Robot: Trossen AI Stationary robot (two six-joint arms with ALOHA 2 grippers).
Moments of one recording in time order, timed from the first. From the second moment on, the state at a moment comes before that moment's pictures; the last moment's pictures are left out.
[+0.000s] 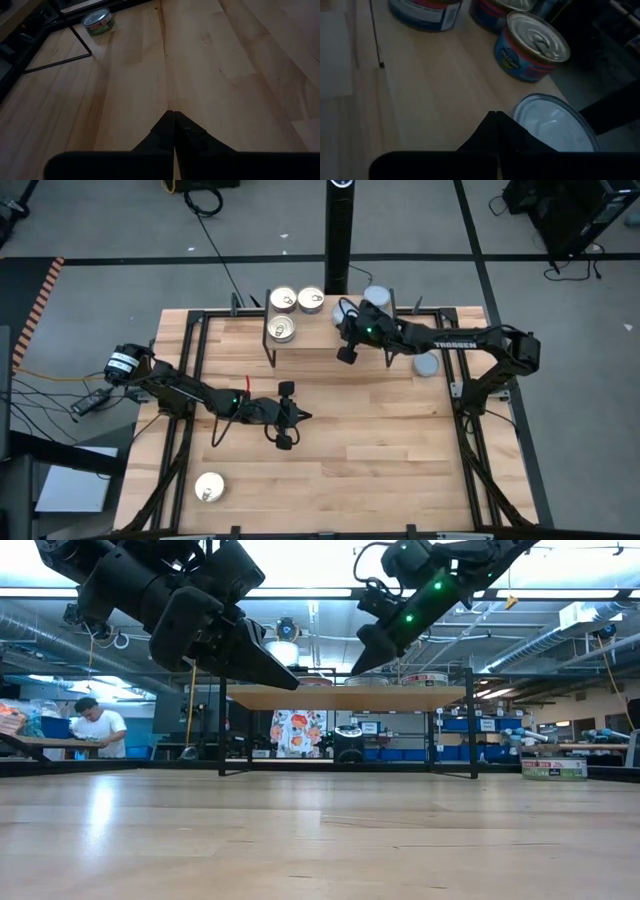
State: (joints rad) left arm -0.24 1.51 0.65 0.37 -0.31 0.12; right arm -0.35 1.55 1.04 -0.03 0.29 -0.24
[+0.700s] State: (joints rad) left arm -0.24 1.51 0.65 0.37 -0.31 0.13; right arm -0.44 1.55 1.05 -0.03 0.28 -0.25
